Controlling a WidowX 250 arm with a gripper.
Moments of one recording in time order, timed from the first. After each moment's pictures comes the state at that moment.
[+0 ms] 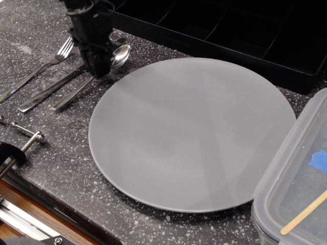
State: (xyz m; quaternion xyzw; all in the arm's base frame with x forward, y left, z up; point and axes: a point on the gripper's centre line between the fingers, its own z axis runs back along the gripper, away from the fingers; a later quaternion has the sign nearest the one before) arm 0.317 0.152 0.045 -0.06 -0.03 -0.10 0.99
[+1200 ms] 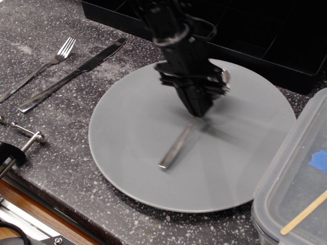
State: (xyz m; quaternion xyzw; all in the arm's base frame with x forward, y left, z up) arm 0.296 -0.030 0.055 -0.16 -0.08 -0.06 0.98
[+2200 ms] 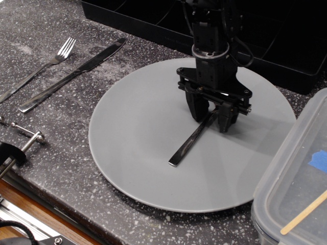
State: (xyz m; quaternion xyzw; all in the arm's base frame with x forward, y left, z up) arm 0.300 -0.038 0.038 -0.04 -0.03 -0.06 1.00
